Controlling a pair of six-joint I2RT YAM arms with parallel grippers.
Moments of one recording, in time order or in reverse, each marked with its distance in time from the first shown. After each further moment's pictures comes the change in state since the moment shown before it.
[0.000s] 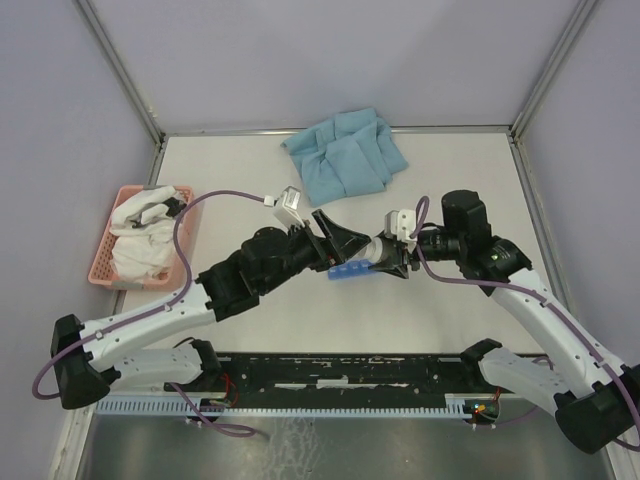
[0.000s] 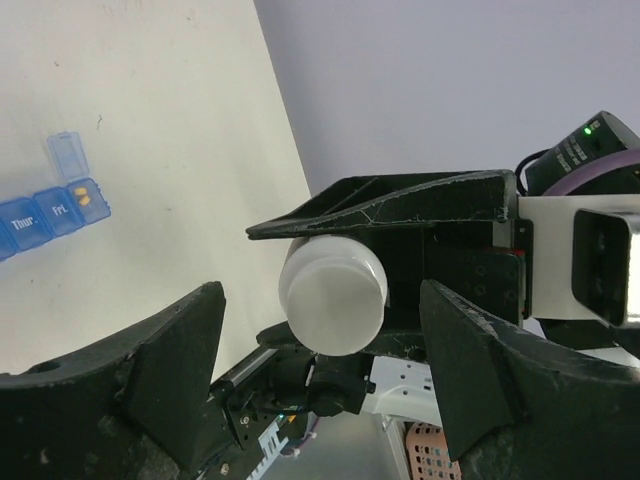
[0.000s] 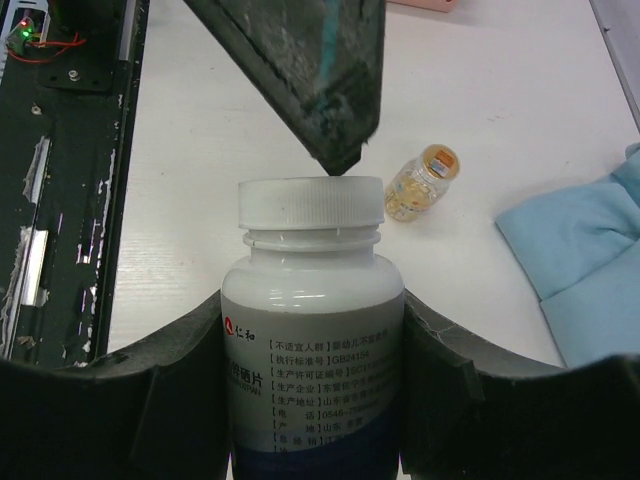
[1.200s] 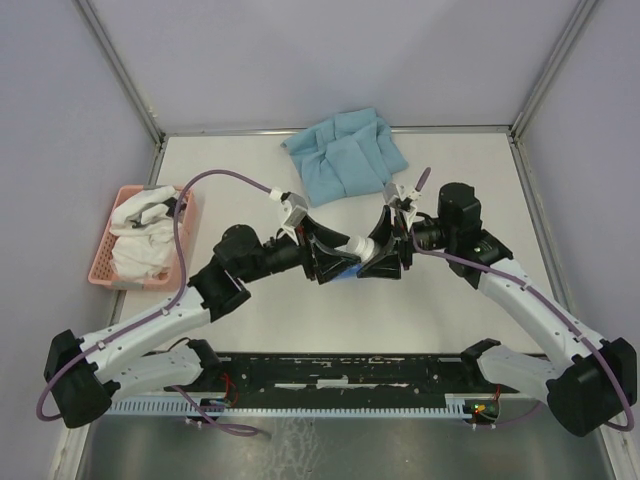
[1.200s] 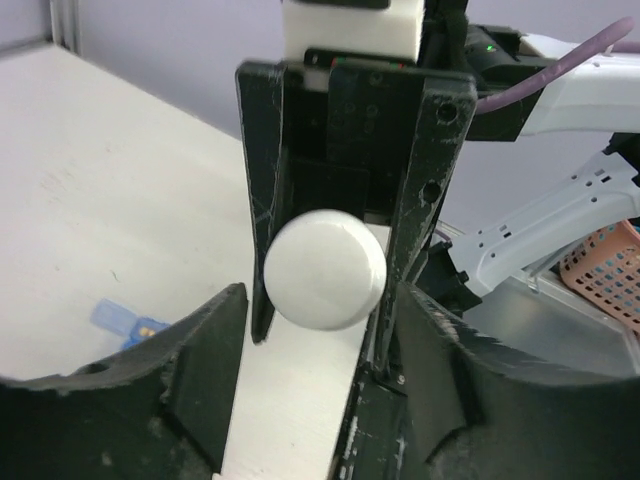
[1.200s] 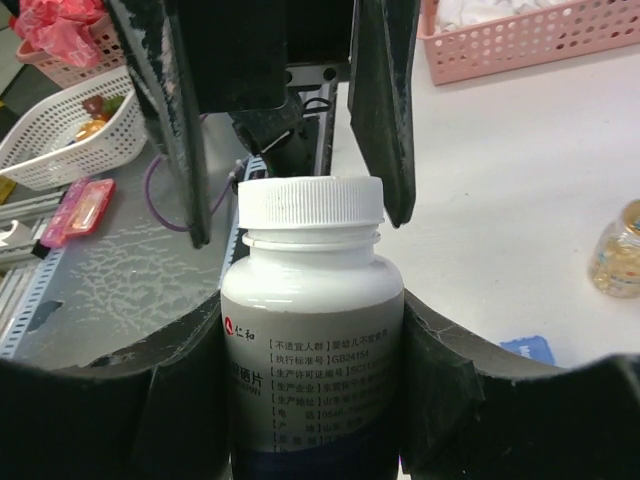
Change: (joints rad) left arm 0.166 -0.051 -0.139 0.355 0.571 0.673; right arm -0.016 0.101 -0.078 0.445 -0.340 0.747
